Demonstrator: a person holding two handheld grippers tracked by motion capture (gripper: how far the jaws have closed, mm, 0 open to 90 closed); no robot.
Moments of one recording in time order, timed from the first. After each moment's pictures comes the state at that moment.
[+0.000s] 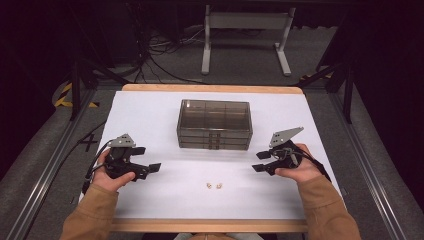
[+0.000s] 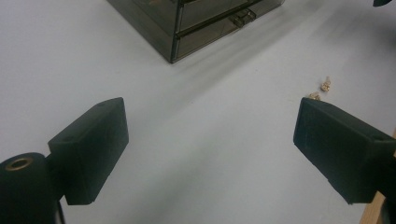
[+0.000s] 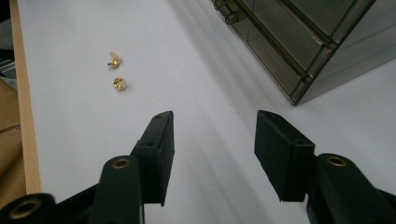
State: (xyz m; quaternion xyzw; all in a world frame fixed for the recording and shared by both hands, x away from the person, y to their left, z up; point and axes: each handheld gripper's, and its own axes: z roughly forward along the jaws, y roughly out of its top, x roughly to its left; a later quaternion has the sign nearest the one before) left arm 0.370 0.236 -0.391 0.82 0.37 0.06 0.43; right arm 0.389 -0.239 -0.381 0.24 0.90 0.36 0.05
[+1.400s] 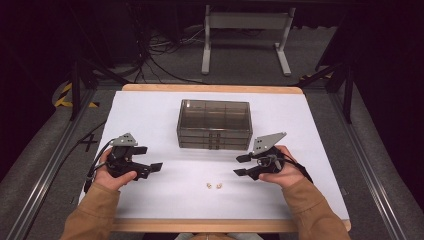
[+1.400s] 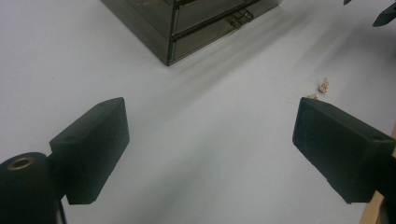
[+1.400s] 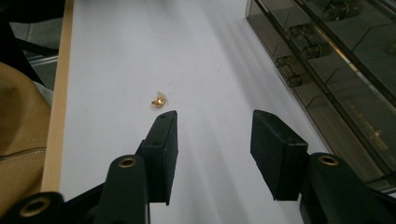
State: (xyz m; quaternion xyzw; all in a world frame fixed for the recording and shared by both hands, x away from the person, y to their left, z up) left arm 0.374 0.232 -0.391 0.83 0.36 0.05 0.43; right arm 0.381 -0.194 -0.386 0.14 0.90 0.41 0.05
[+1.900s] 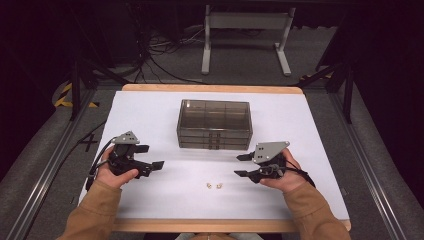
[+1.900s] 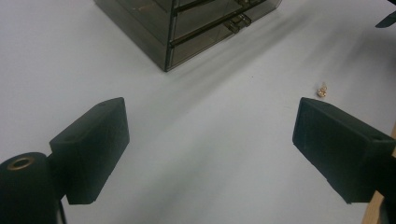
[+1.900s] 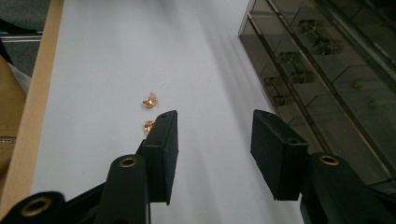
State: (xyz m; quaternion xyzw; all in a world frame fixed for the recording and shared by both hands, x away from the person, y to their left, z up) left arm 0.379 0.228 -0.390 0.83 0.36 0.05 0.43; right arm 0.365 -0.194 -0.382 0.08 0.90 0.41 0.14
